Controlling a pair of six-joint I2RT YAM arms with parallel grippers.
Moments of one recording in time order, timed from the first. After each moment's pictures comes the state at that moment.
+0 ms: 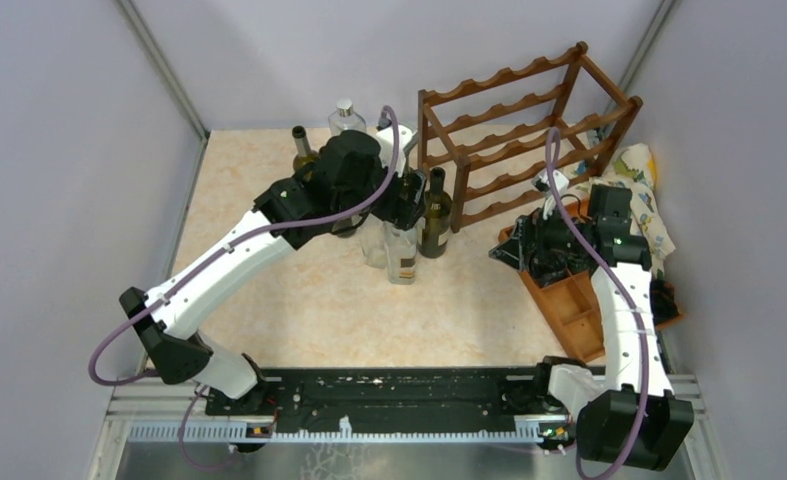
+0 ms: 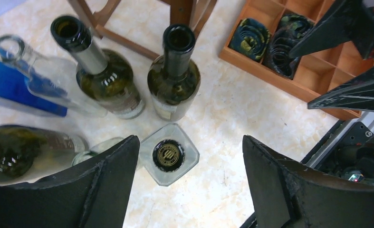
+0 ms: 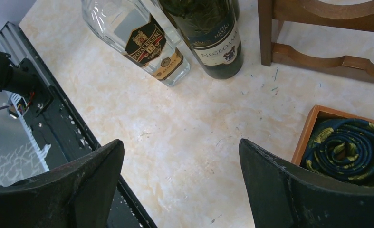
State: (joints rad) left arm -0.89 1.50 1.69 -0.69 -0.11 -0.19; right arm -0.15 1.02 0.98 -0.79 -0.95 -0.37
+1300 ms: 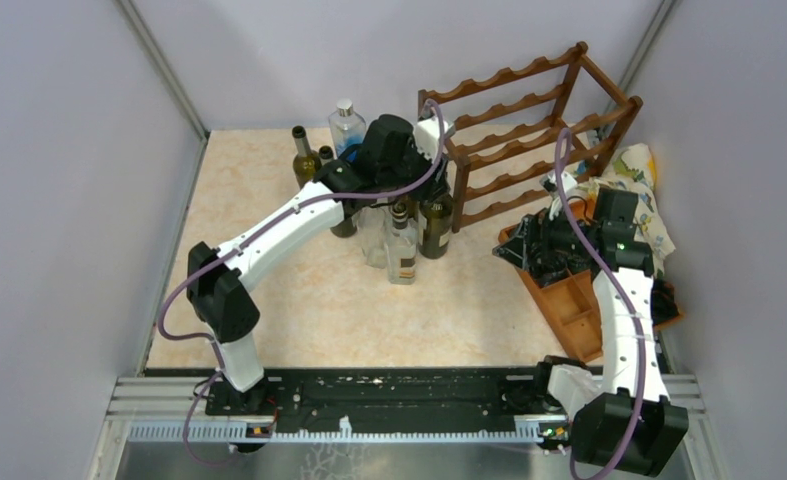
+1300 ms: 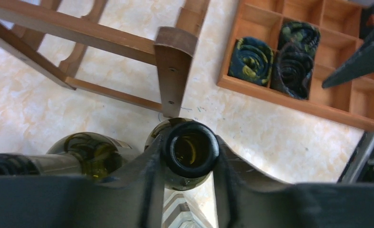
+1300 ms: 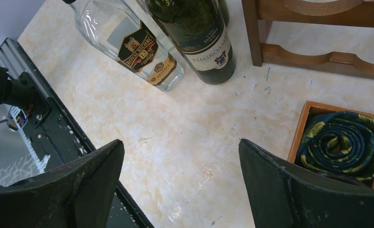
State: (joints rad) left arm -0.80 1.81 1.76 -0.41 0.16 -0.05; right arm -0.20 0.99 0.94 -0.75 -0.97 -0.32
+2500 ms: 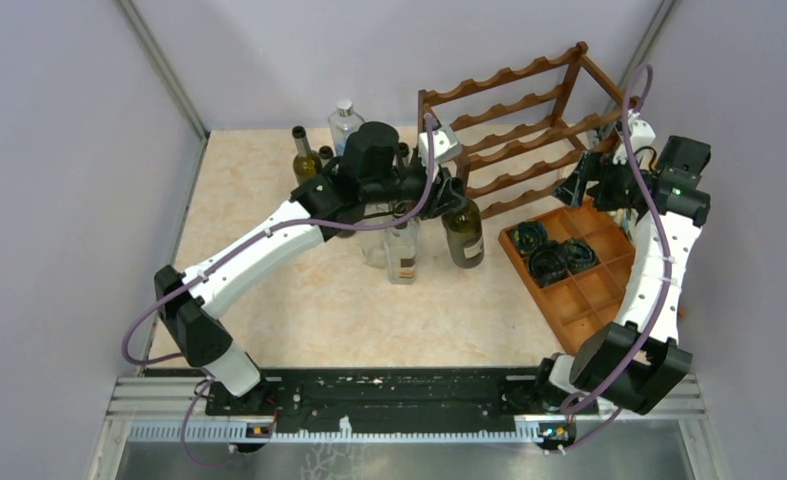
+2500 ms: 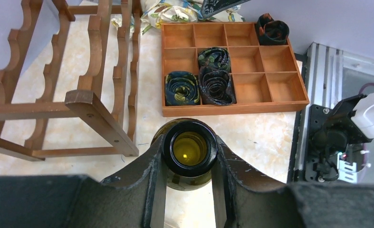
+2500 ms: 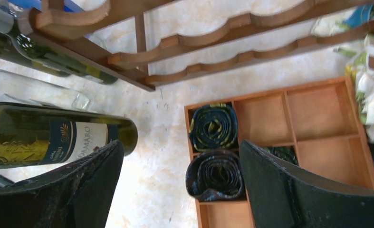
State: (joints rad) left arm -0.87 1.63 1.67 -0.30 0.38 0.05; right arm -0.44 1.29 1.40 -0.86 -0.75 -0.23
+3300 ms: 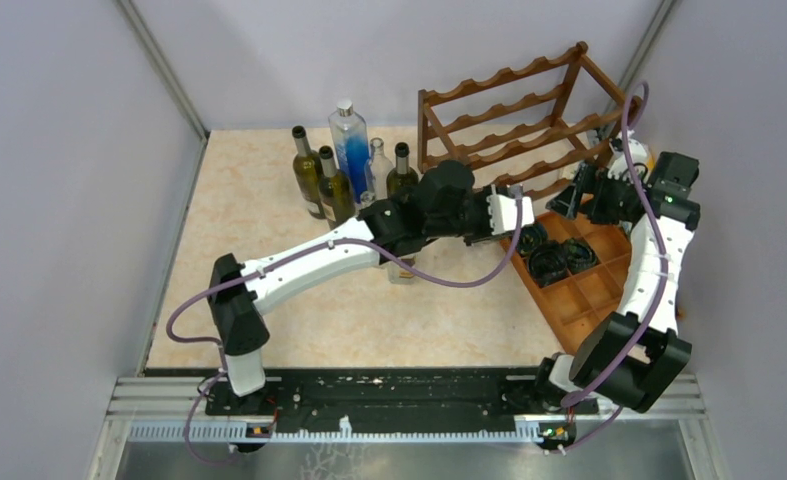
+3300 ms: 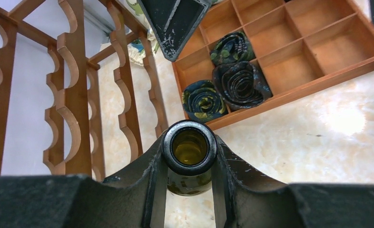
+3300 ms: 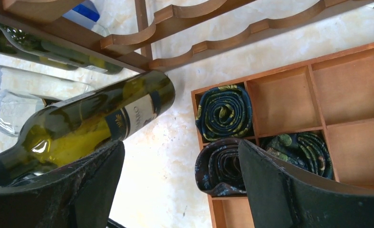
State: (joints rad) left arm -1.09 1.83 1.79 -0.27 0.16 0.51; right arm -0.47 1.30 1.26 -0.83 -0.79 -0.18
